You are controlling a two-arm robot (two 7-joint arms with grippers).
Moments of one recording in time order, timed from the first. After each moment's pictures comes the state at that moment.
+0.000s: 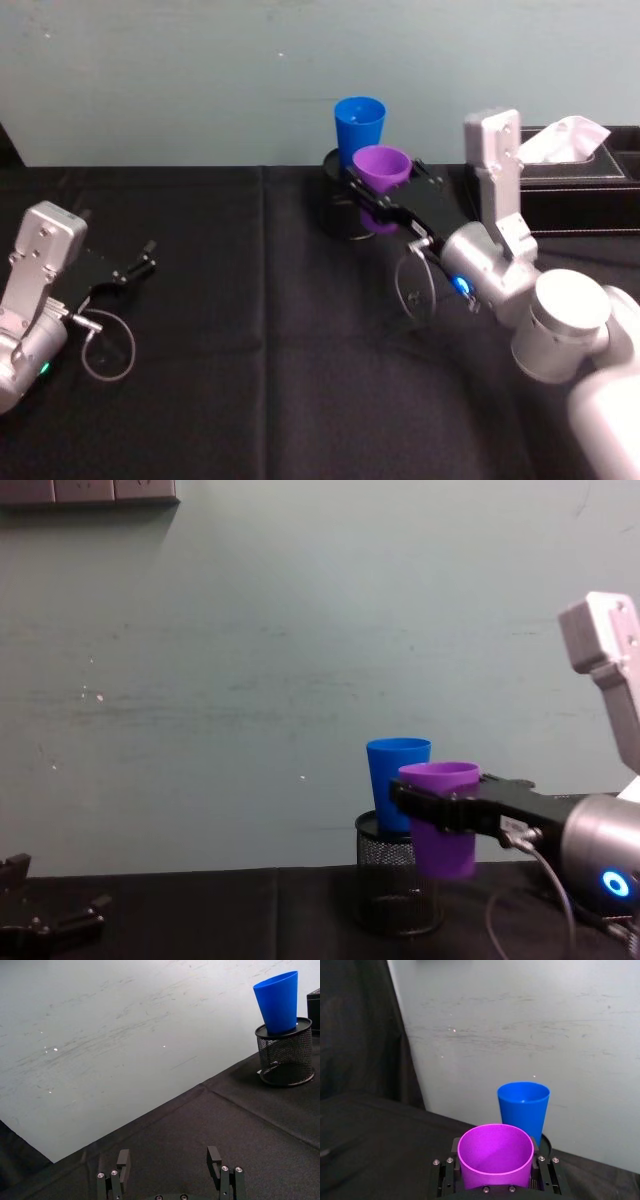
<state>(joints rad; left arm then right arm) -0.20 0.60 0.45 -1.41 -0.25 -0.12 0.03 0.39 0.16 -0.30 -1.26 0.25 -0.01 0.31</state>
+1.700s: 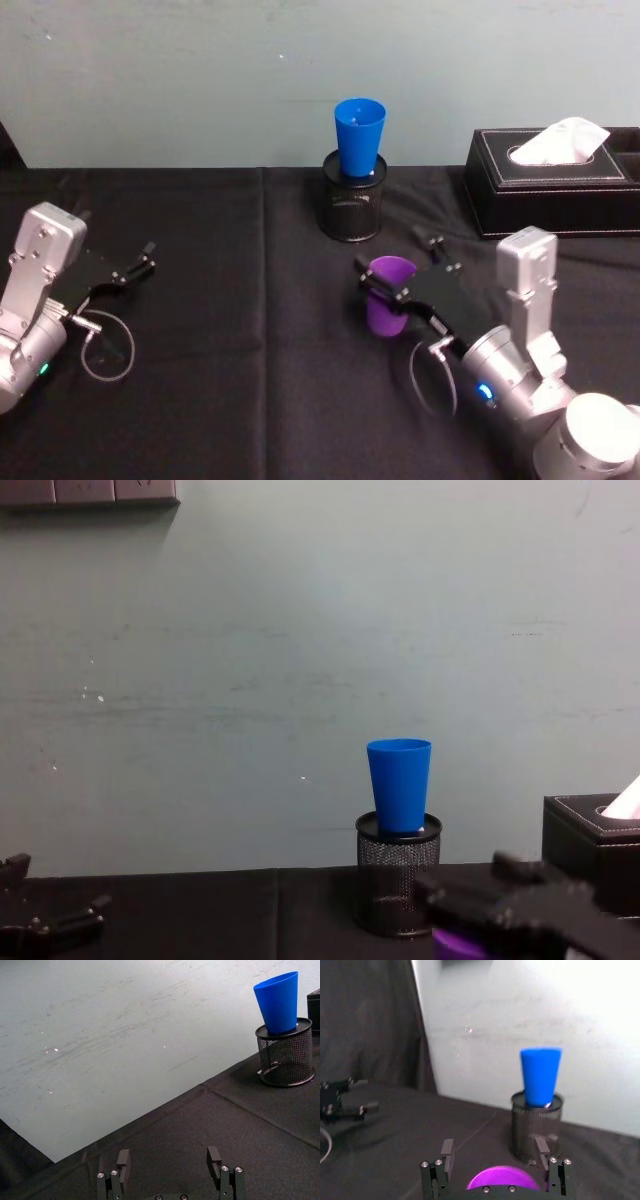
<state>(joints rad) -0.20 0.60 0.45 -1.41 -0.25 -0.12 0.03 0.11 0.20 -0.27 -1.39 0.23 -0.23 0.35</state>
